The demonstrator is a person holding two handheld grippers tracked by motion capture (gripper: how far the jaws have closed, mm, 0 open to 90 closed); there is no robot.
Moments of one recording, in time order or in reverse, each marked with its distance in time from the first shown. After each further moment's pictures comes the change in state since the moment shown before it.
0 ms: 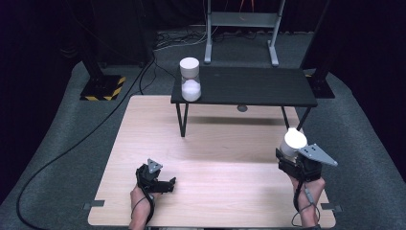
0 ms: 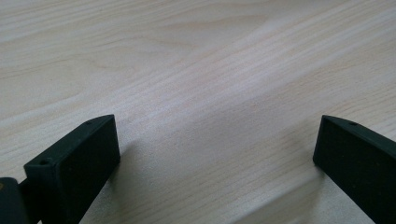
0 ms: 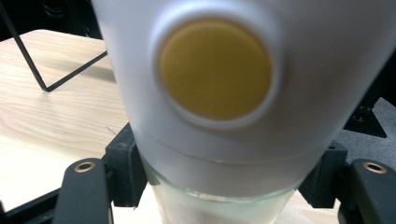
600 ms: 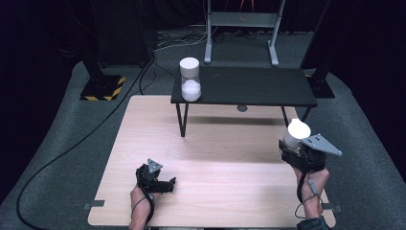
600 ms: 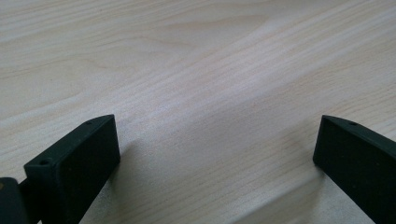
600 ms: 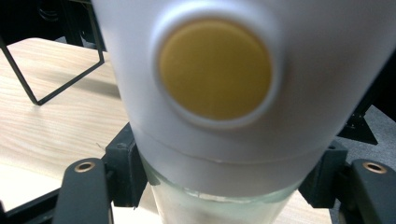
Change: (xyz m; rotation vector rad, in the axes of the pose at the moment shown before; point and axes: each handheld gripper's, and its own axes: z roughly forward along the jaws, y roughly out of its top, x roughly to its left) left arm 0.000 0.000 0.000 0.000 0.000 0.000; right arm -0.008 0.024 0.004 -0.010 -0.012 -0.014
